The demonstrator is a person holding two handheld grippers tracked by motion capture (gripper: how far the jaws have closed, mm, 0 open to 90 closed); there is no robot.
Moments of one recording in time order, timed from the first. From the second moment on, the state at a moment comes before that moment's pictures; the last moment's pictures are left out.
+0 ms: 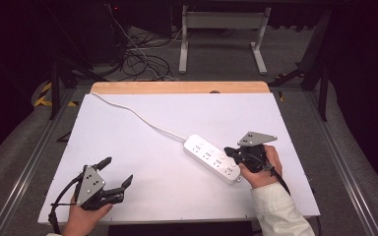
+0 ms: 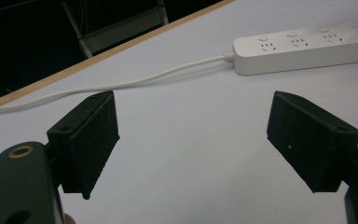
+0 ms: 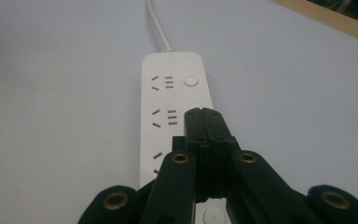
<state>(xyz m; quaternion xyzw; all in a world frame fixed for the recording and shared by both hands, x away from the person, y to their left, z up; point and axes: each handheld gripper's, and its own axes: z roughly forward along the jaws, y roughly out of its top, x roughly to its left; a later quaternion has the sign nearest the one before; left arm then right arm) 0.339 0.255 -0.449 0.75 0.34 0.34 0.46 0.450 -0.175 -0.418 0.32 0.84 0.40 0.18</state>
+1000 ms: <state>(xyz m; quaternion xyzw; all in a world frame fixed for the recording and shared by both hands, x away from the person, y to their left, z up) 0.339 0.255 -0.449 0.75 0.34 0.34 0.46 0.482 -0.153 -0.435 0.34 0.85 0.37 0.15</state>
